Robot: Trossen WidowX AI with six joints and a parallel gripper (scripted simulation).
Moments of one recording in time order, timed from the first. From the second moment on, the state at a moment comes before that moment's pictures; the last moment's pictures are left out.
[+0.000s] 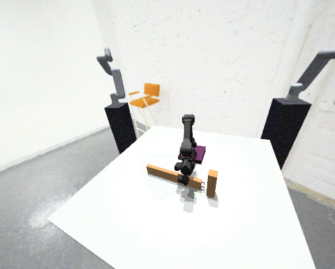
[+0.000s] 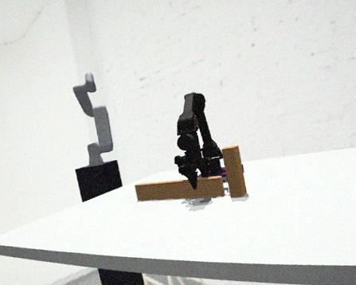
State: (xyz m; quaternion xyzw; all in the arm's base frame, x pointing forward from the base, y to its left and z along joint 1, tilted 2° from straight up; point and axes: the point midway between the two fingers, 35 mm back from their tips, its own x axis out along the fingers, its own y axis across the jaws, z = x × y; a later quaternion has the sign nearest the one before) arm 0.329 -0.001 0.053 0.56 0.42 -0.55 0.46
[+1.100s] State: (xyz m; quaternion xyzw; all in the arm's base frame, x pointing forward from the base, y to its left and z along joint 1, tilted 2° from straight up) arm 0.327 -0.002 0.033 0.56 0.42 -0.55 0.46
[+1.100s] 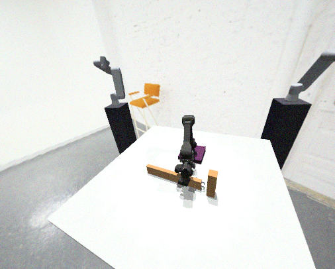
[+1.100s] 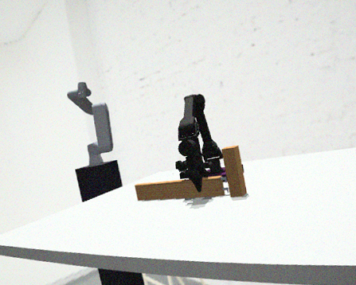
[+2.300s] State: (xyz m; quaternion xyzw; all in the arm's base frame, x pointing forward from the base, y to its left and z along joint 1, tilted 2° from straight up) arm 0.333 -0.003 0.033 0.56 0.42 -0.55 0.45
